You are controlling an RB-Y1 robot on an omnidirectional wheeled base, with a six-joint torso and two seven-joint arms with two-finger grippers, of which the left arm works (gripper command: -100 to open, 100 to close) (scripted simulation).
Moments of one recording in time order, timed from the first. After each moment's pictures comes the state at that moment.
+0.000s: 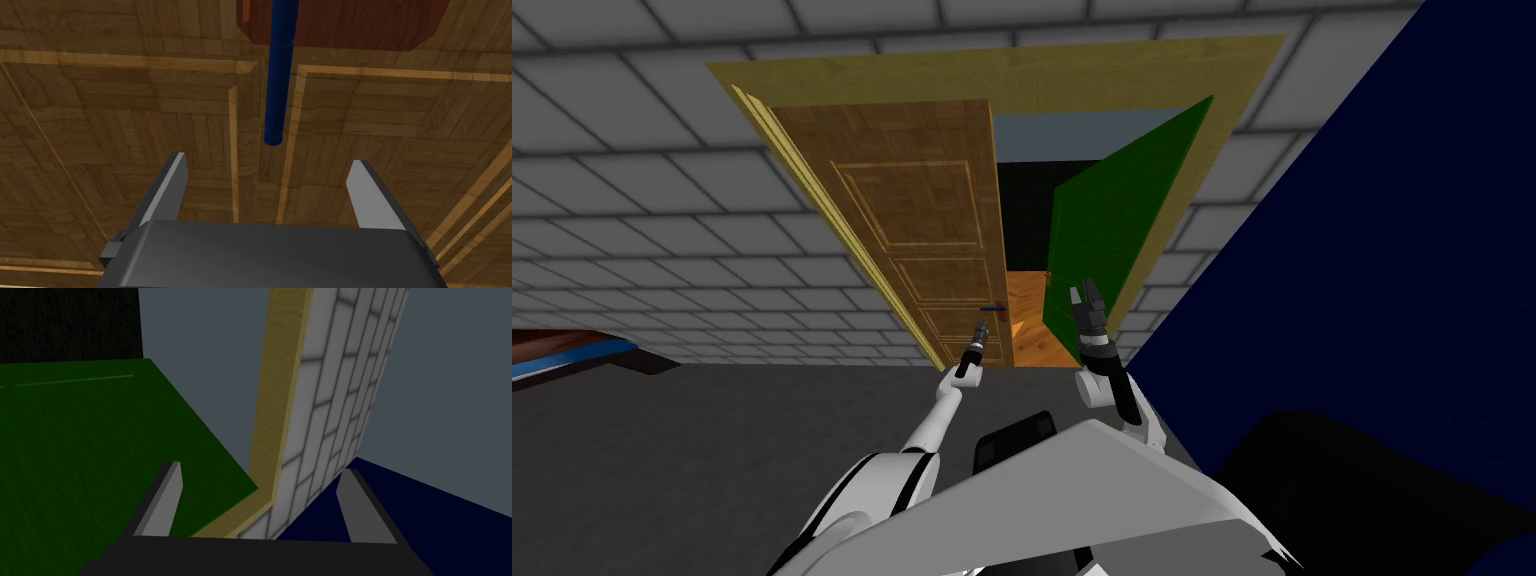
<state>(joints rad) -0.49 0.03 -0.11 -0.68 0.00 -0.47 0.10</state>
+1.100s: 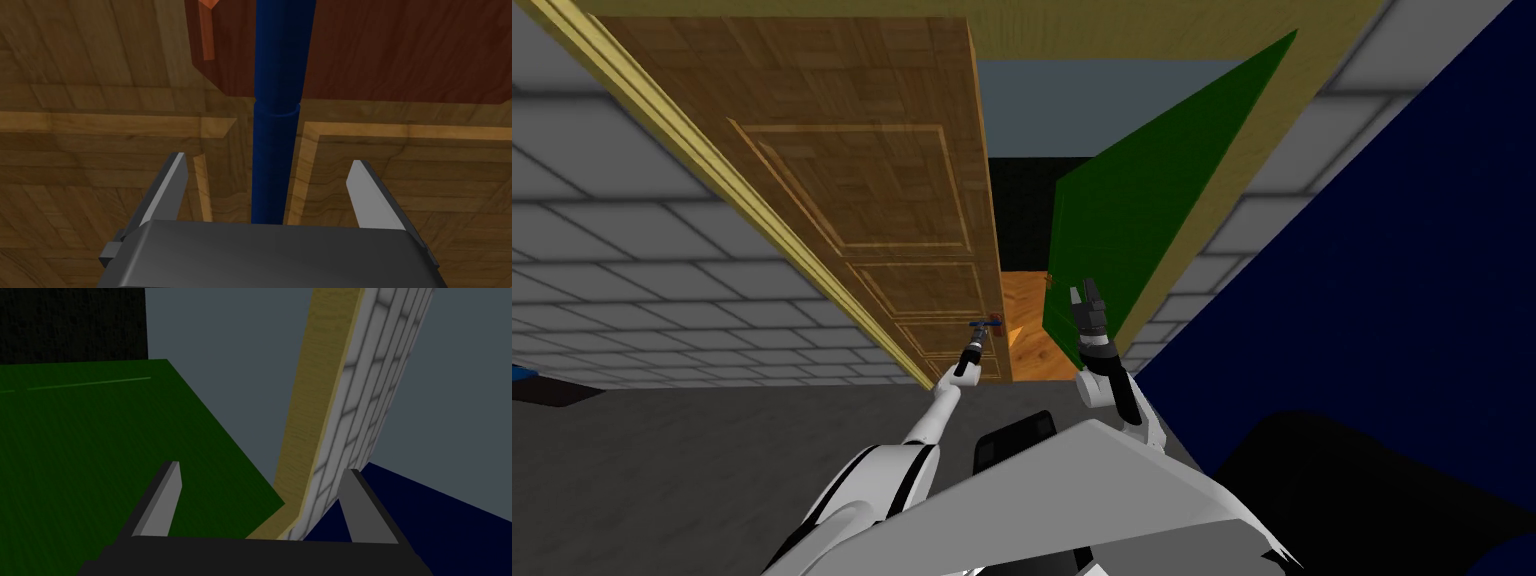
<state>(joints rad) -0.52 0.04 -0.10 -0.62 0.01 -0.47 0.10</state>
